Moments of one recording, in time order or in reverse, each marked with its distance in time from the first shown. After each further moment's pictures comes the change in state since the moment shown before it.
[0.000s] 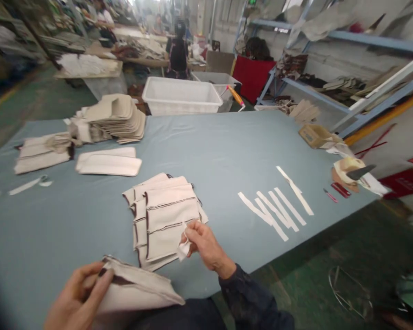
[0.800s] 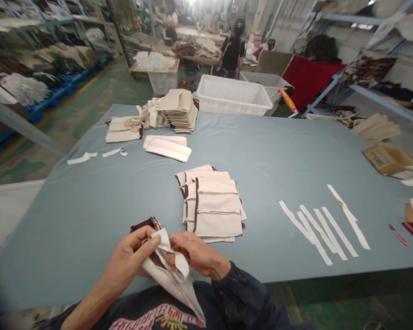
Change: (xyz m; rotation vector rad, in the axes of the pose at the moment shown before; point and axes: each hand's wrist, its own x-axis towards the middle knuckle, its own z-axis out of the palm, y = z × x) left_hand -0.004 -0.020 -0.079 -0.401 -0.366 0.036; right_hand -0.027 -0.042 0.176 0.404 -0.740 0.341
